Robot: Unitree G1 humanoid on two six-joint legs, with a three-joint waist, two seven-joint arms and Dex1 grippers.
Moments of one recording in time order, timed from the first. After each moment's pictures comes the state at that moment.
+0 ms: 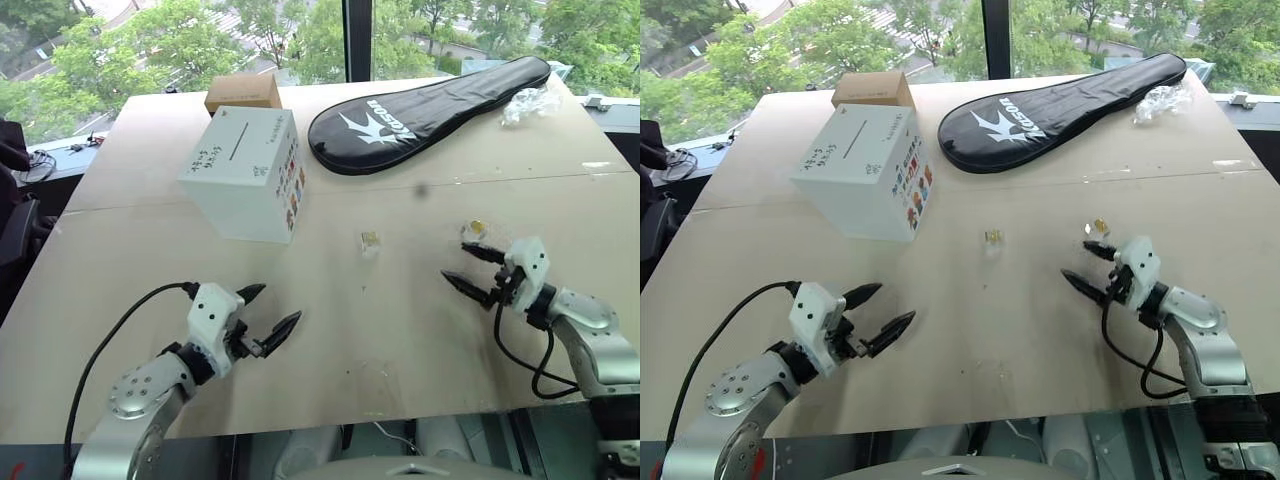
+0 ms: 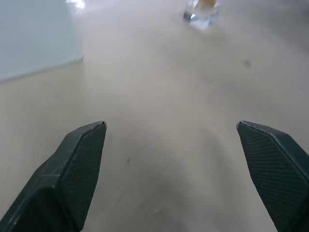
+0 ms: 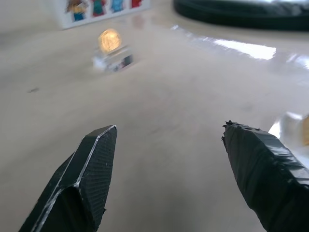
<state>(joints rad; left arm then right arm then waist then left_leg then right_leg) 0.34 0.53 0.18 -0.60 -0.42 0.37 -0.66 -0.13 -0.53 -0.09 -0.01 0.34 0.09 0.83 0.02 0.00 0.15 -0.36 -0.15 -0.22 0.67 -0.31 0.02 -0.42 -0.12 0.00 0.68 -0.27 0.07</state>
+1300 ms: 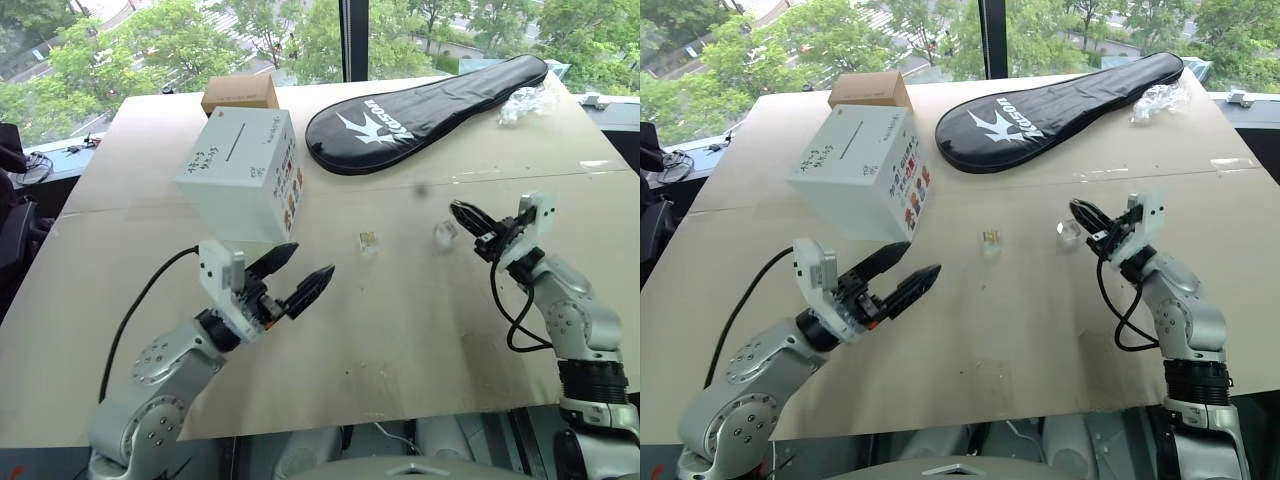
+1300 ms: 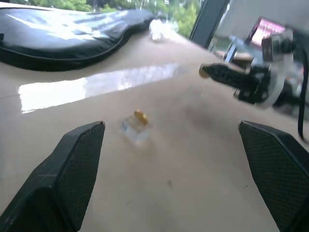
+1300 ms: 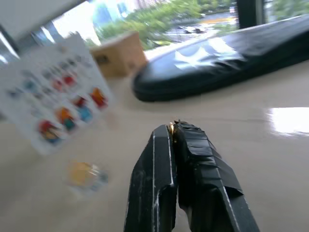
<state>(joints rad) 0.06 0.33 0.19 -0.70 -1.03 0.63 -0.33 -0.34 -0.30 -0.21 -0.15 0.84 0.63 0.51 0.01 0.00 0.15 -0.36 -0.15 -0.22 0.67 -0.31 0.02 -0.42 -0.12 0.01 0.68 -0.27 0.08</state>
